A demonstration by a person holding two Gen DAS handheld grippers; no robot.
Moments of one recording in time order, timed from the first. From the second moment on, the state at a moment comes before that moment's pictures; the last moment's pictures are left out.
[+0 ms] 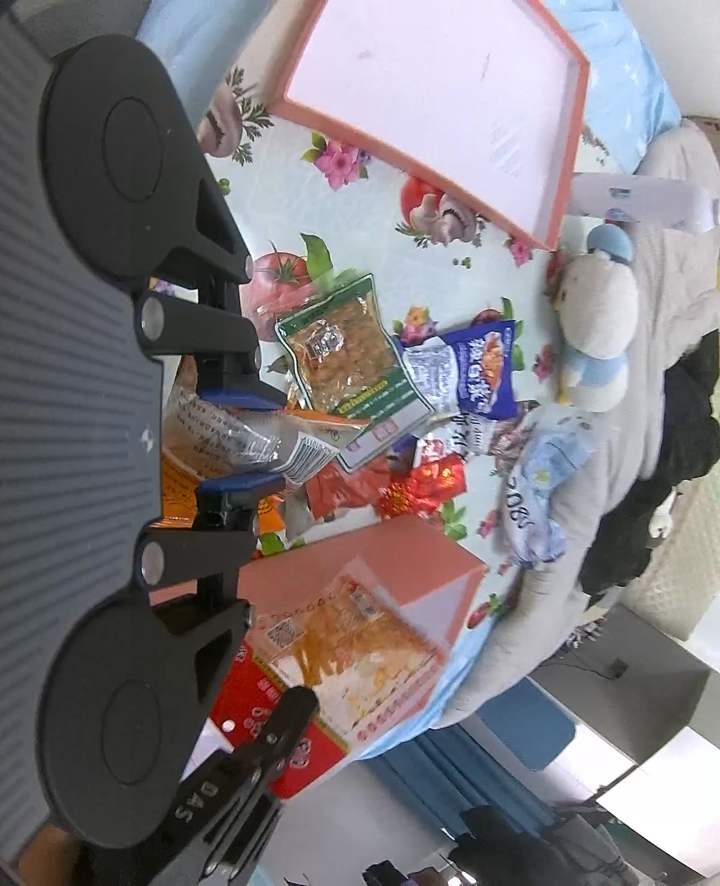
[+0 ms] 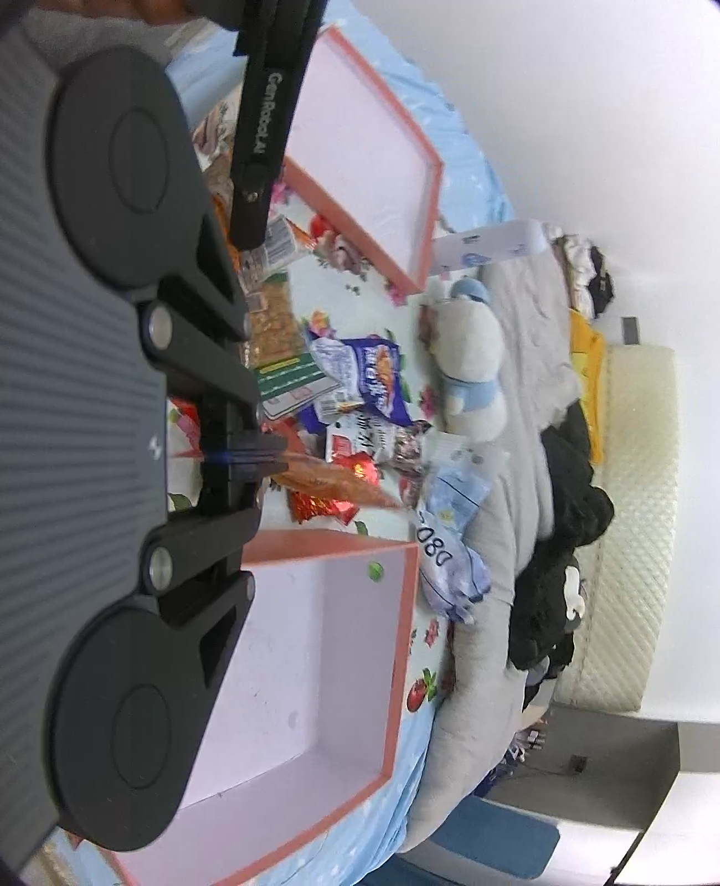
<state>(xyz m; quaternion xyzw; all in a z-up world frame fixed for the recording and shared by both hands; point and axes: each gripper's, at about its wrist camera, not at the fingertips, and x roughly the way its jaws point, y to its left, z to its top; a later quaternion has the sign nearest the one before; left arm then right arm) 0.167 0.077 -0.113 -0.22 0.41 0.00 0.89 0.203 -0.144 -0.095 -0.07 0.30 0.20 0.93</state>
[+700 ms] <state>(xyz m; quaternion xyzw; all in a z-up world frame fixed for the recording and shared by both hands) 0.109 0.000 -0.018 -0.20 0.33 -0.07 0.92 0.104 -0.215 -0.035 -0.04 0.23 0.14 0.96</state>
